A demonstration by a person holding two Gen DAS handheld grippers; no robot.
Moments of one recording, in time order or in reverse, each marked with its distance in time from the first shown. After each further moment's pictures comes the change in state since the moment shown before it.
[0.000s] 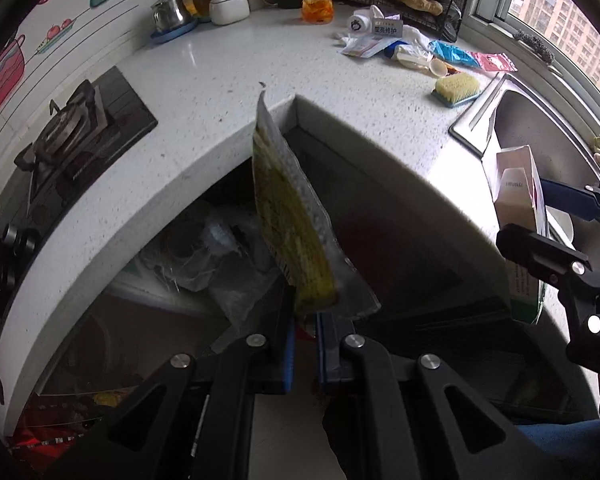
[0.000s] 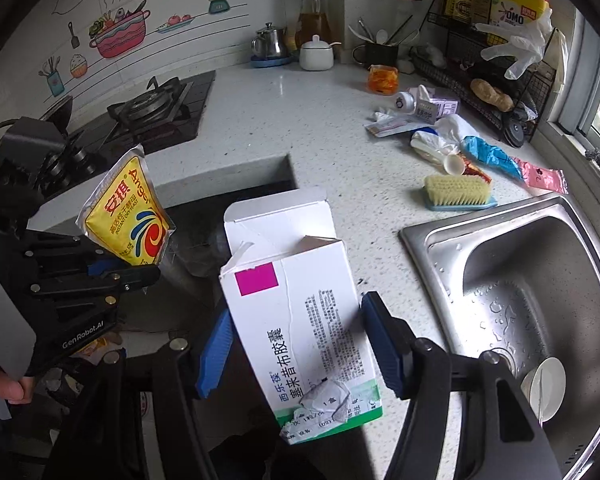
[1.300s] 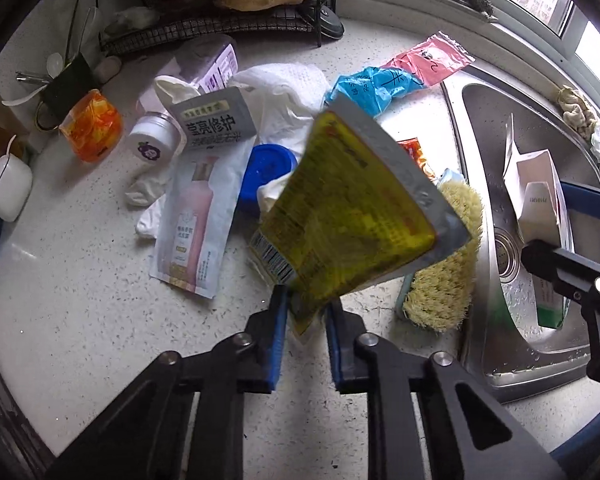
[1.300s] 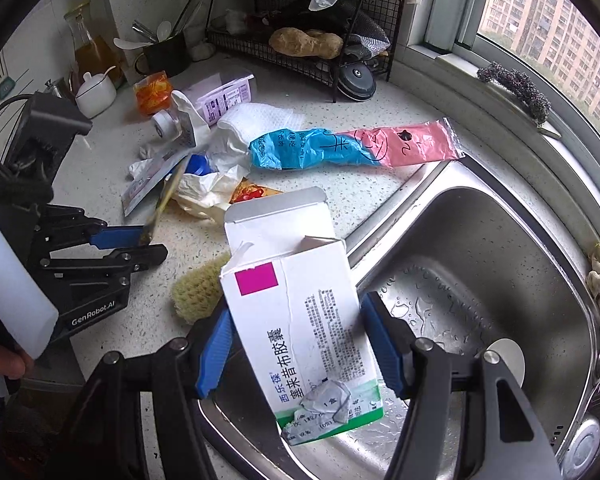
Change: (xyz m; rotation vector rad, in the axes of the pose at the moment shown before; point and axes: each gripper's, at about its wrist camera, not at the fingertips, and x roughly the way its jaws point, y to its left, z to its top) left arm 0.139 -0.133 0.270 0.533 -0.001 -0.225; right arm 0.062 -0.173 0.082 0.424 0.086 -0.353
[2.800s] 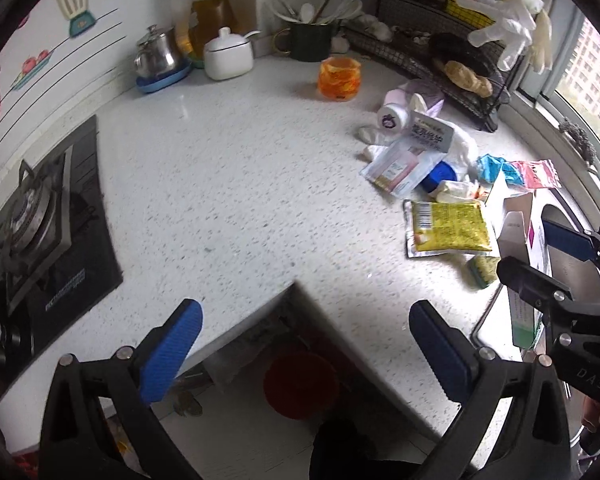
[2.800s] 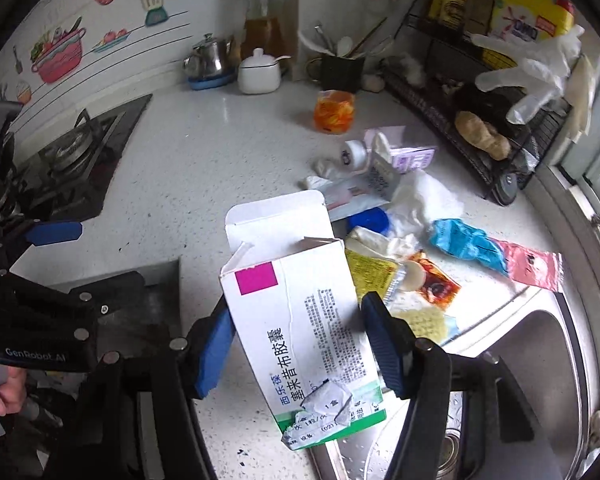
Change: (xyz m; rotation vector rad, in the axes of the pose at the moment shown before) left arm -0.115 0.044 -0.133 -0.589 -0.116 0.218; right arm -0.036 0.077 0.014 -0.391 -0.099 0.235
